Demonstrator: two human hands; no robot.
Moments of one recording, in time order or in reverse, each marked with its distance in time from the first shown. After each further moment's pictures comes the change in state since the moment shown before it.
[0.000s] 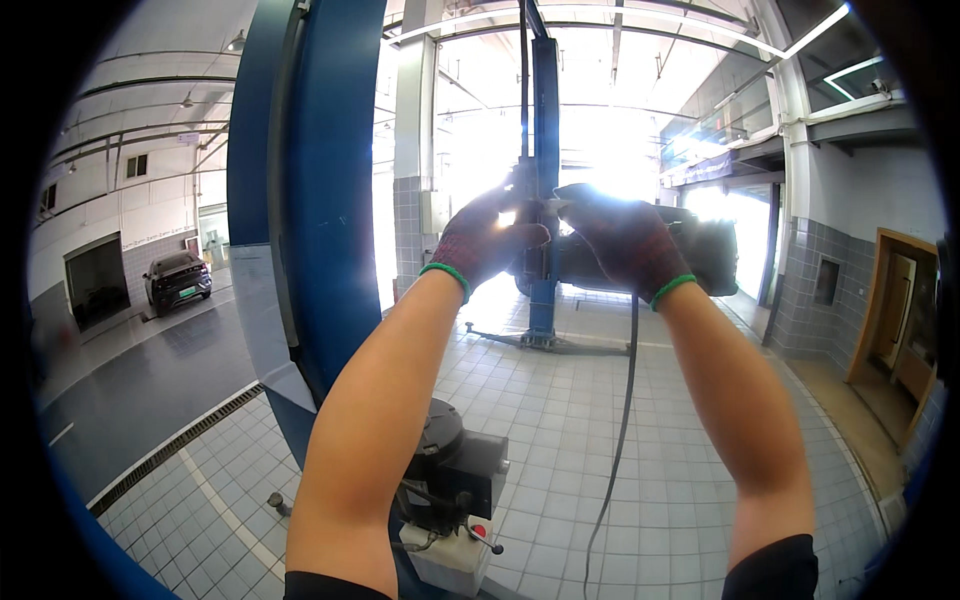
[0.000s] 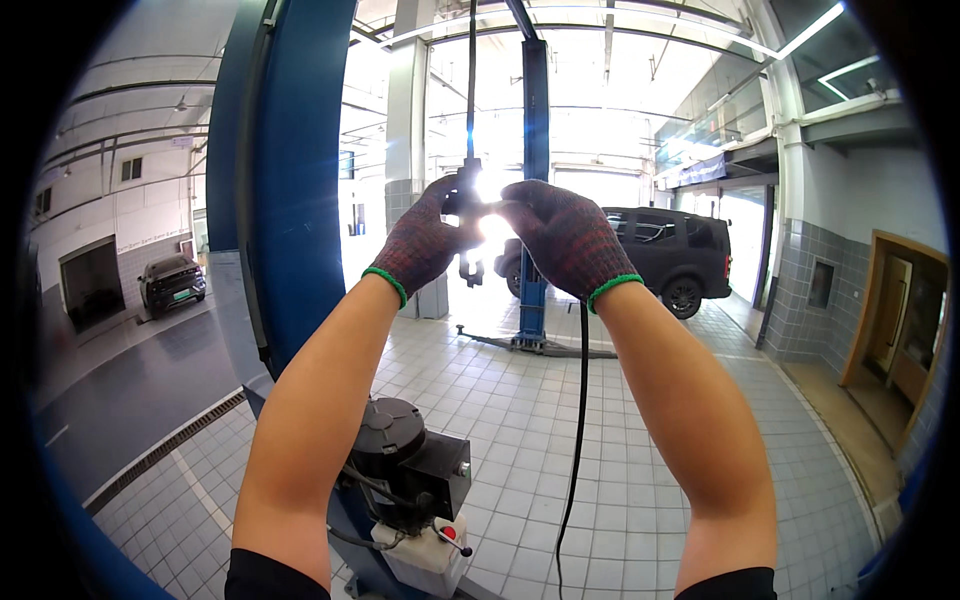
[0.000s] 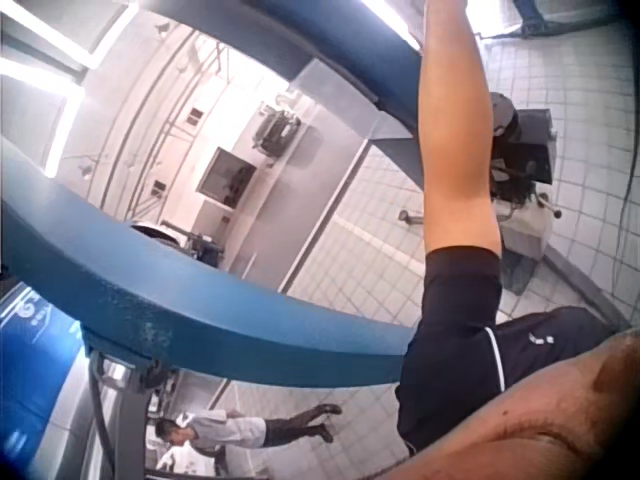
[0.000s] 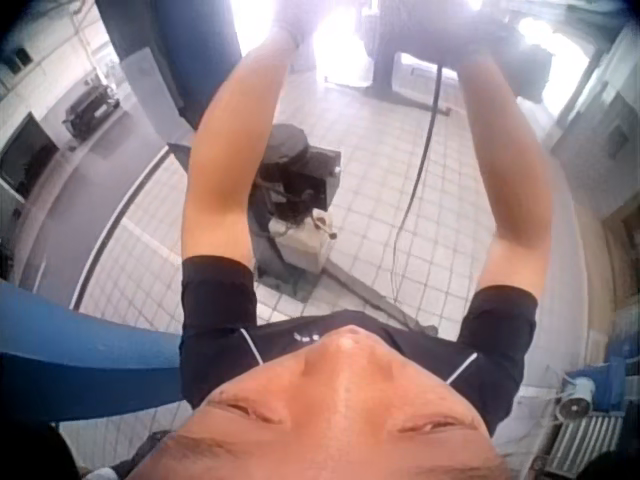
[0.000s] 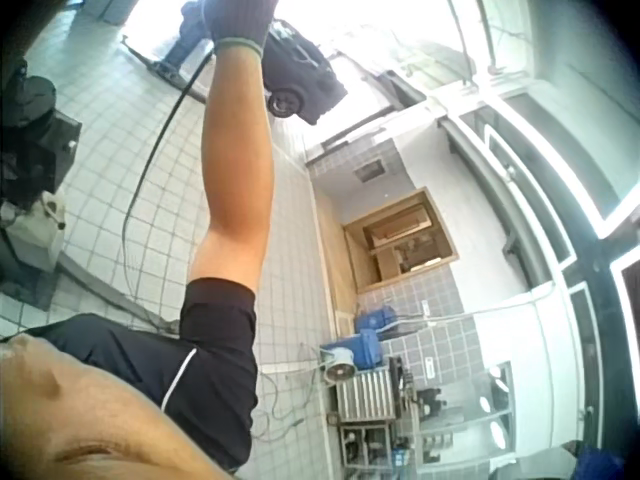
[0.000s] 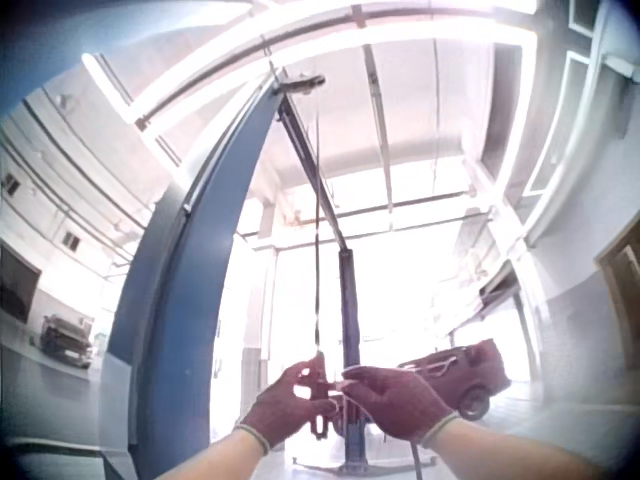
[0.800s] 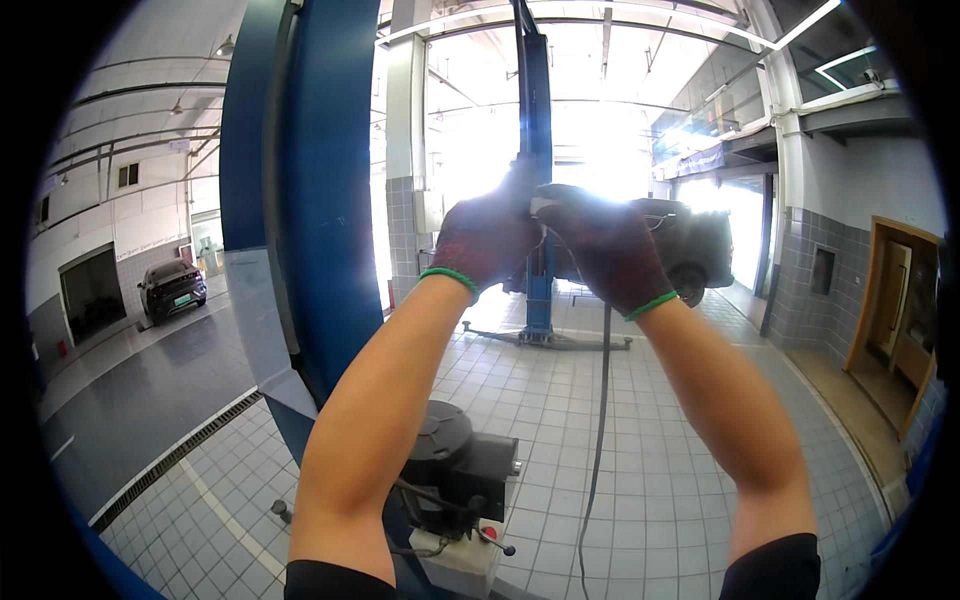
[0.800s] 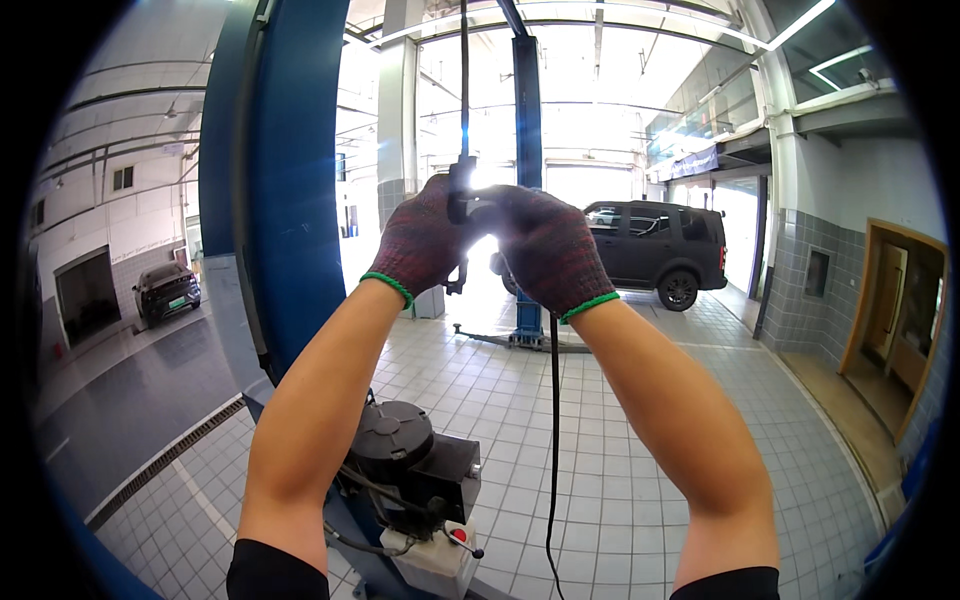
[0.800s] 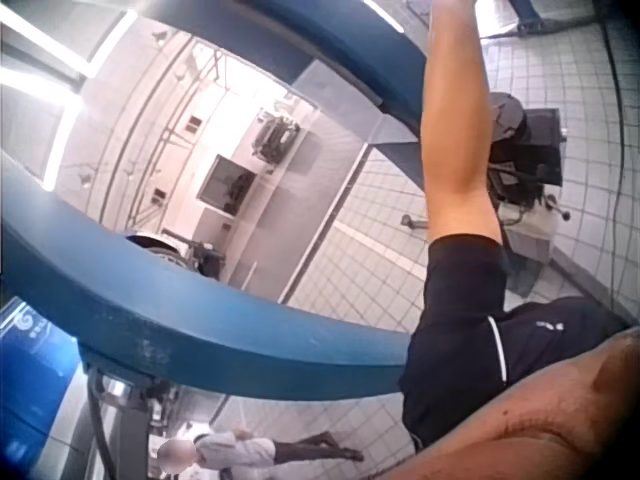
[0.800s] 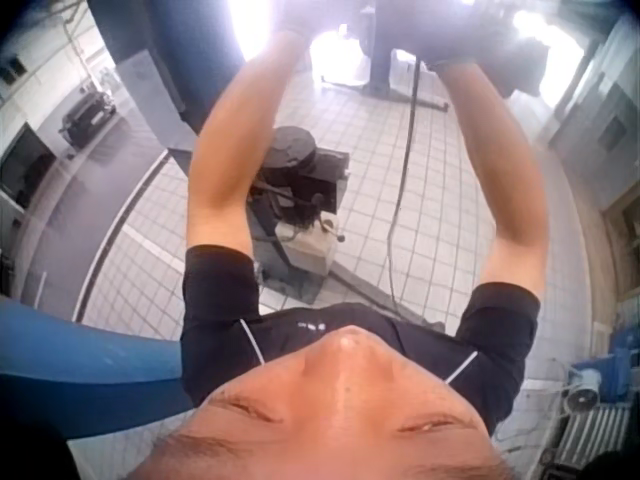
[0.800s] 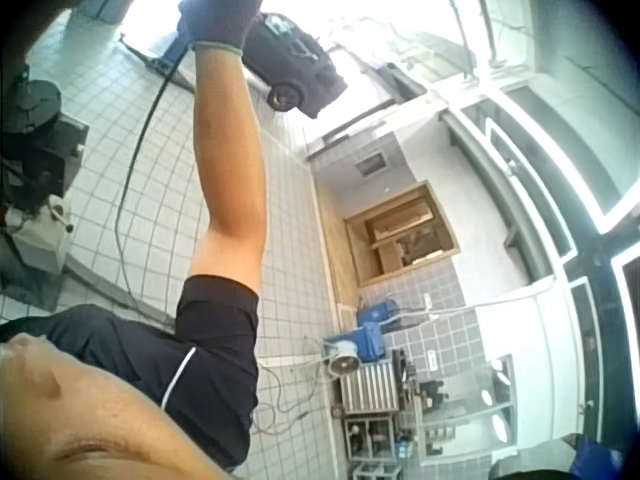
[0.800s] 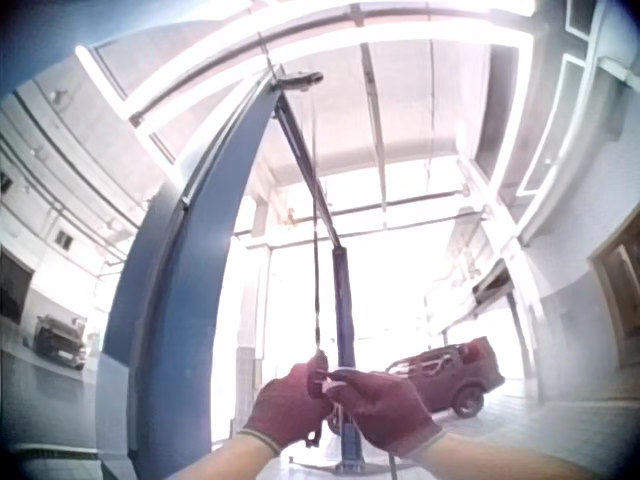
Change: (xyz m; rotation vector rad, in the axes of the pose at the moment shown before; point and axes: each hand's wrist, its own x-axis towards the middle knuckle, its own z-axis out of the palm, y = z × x) left_hand -0.010 0.024 -0.013 0.295 0.064 0.023; right_hand 0.001 -0.017 0.037 -0.251 0.213 -0.390
